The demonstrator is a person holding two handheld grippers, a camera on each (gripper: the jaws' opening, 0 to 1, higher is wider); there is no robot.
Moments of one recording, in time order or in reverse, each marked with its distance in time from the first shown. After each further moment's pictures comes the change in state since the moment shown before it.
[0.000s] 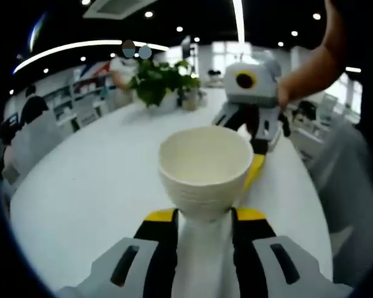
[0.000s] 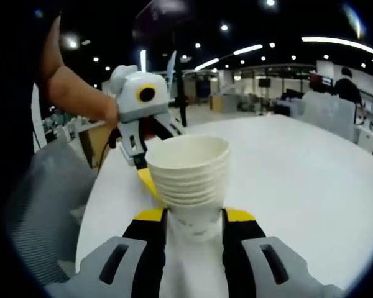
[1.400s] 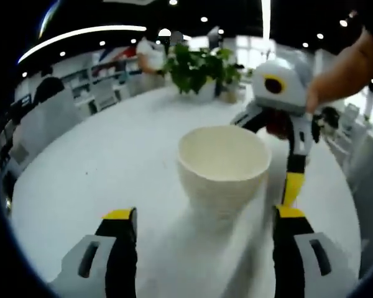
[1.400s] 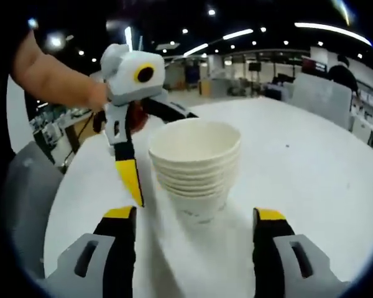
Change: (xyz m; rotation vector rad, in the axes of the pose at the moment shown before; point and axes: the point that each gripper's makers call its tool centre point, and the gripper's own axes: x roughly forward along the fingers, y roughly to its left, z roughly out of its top) left arm 0.024 0.102 -0.011 -0.163 0.053 0.153; right arm 0.031 -0.080 -0.013 0.037 0.110 -0.082
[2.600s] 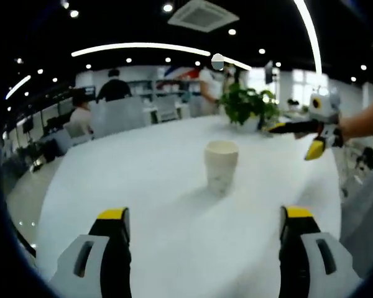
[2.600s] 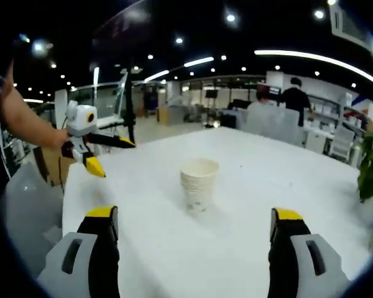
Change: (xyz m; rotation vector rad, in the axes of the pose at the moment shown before) left arm -0.161 -0.048 -0.042 -0.160 -0.242 0.357; right arm -0.123 0.054 0.017 0.059 -0.190 -0.313
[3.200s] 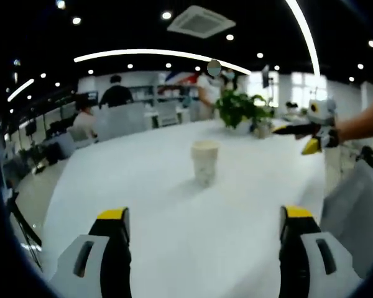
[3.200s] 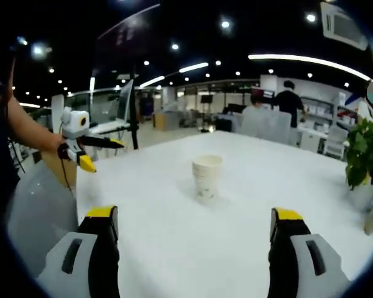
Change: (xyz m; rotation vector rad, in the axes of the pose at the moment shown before) left arm -0.061 -0.034 -0.012 0.010 -0.027 -0.005; right arm -0.053 0.029 -0.011 0.005 -0.047 -0.030
